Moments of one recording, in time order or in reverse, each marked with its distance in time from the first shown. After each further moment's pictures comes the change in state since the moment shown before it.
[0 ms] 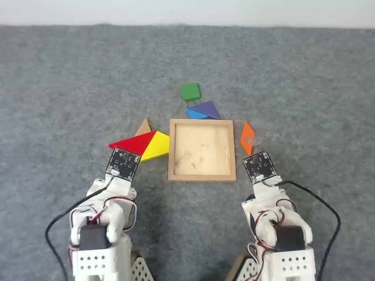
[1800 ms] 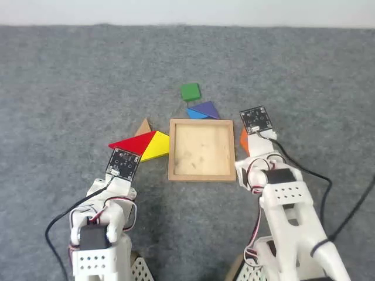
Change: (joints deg) left arm 0.0 0.0 0.0 0.0 0.0; right arm -2.7 65.6 -28.4 -34.8 -8.2
